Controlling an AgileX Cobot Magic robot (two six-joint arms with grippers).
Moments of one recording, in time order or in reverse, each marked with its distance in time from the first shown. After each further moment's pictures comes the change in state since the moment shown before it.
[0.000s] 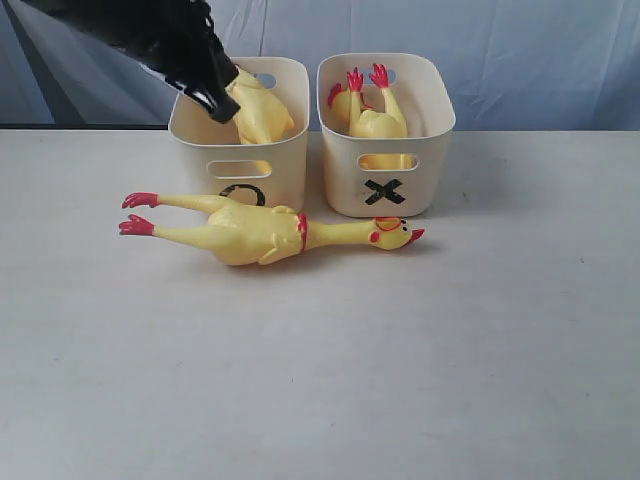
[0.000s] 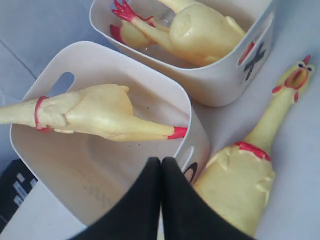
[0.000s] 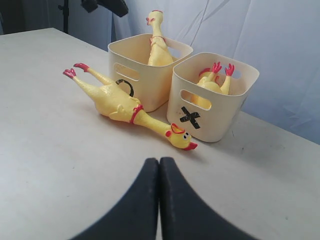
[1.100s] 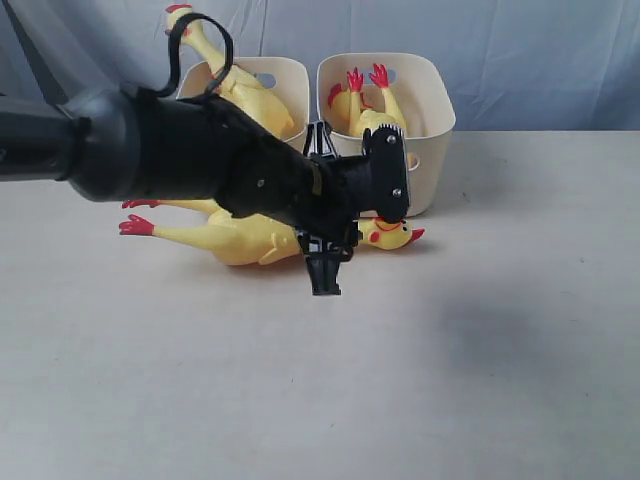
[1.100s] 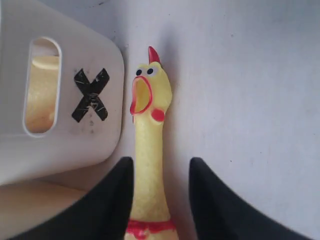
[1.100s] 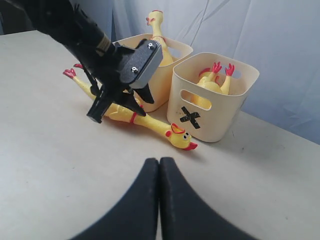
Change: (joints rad) left arm -0.359 0.212 0.193 0.338 -0.321 0.003; right arm 0.000 0.000 0.000 0.000 0.000 0.000
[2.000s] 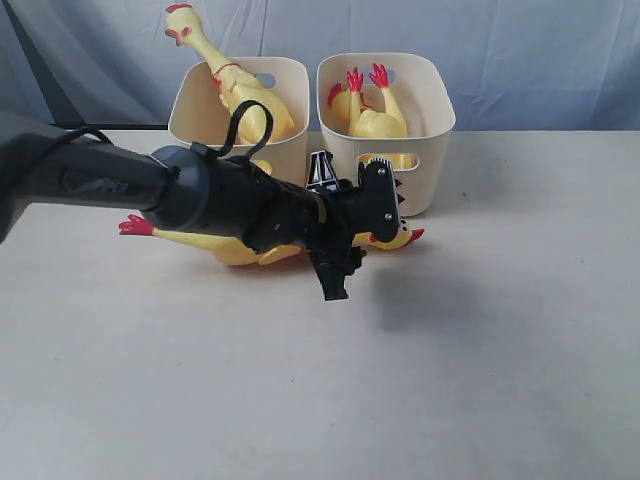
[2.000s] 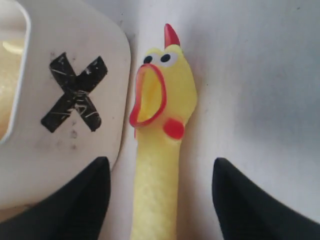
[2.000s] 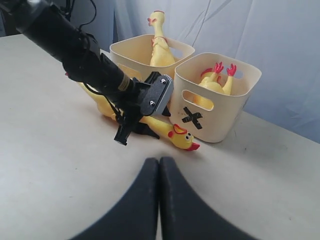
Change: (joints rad) left arm 0.065 0.246 -0.051 0.010 -0.278 -0.002; right arm 0.000 0.000 0.000 0.009 0.000 0.000
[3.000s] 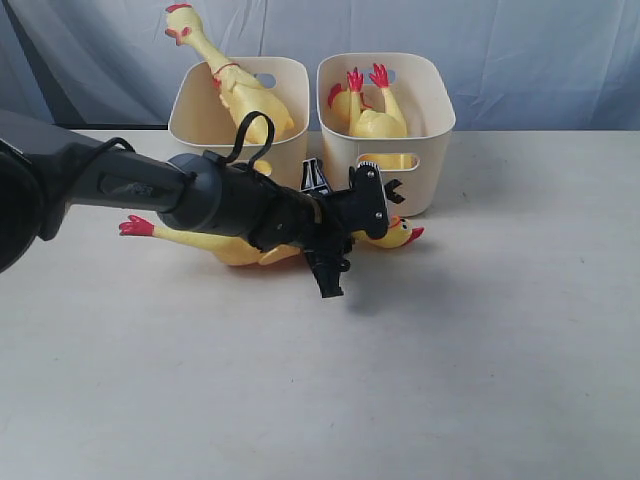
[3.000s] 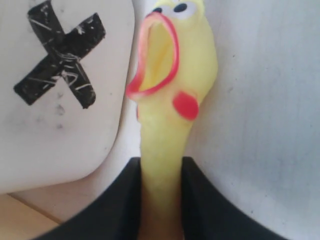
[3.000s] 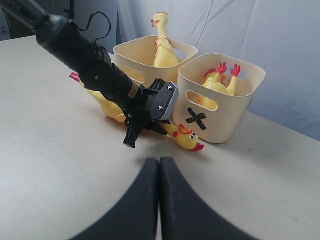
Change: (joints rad) left arm 0.039 0.090 -0.067 -0.028 -0.001 -0.004; right arm 0.000 0.000 0.000 0.018 0.000 0.000
